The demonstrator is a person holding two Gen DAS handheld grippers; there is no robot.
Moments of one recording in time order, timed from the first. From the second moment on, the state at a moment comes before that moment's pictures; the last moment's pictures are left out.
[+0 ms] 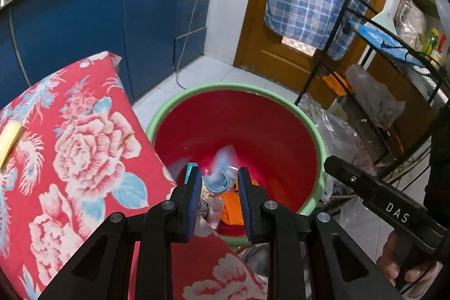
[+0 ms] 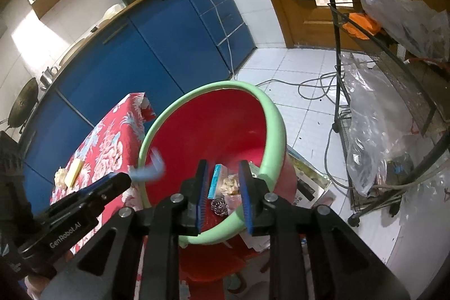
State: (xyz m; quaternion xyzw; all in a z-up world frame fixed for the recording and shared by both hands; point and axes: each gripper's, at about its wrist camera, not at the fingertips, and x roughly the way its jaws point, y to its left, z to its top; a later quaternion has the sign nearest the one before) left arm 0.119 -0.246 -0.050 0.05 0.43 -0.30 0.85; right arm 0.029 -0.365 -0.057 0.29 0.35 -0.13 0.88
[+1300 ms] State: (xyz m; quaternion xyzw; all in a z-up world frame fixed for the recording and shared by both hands) left arm 0.178 -0.039 0.018 -0.01 0.37 -0.09 0.93; right arm 0.107 -0.238 0.010 0.22 0.35 -0.01 0.91
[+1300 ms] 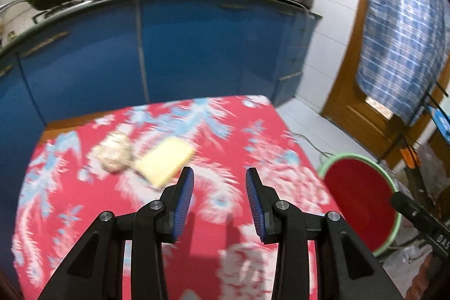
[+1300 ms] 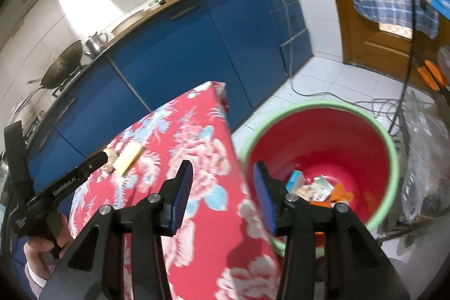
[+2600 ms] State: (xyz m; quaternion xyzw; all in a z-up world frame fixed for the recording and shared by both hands) left arm 0.298 0.092 -0.080 -0.13 0.42 0.02 0.90; right arm 0.276 -0.103 -0.031 0.16 0.41 0.05 0.89
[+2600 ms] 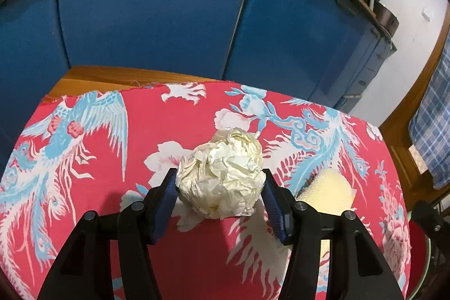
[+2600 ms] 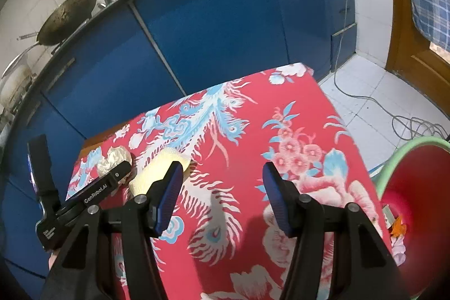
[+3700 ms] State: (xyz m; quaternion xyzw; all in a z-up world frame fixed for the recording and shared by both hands) left arm 0.288 0.140 -0.066 -0.18 0.39 0.06 0.90; right arm 0.327 -0.014 -0.075 0.15 0.46 0.09 0.87
